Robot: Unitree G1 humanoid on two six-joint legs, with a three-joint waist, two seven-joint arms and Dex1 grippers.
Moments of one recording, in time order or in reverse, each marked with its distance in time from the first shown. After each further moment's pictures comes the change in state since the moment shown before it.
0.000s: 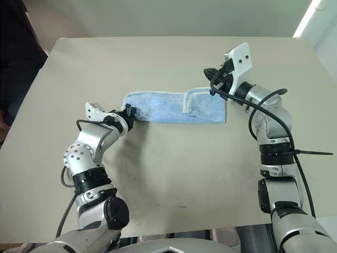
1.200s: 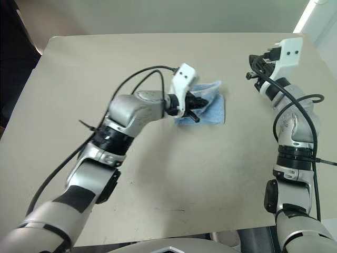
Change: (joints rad) left arm -0.430 0.157 -0.987 0.200 0.800 0.018 -1.017; right arm 0.055 -0.054 -0.241 -0.026 0.024 0.003 -0.209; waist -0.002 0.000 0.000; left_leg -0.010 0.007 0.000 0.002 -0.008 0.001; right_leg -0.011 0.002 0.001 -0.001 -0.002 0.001
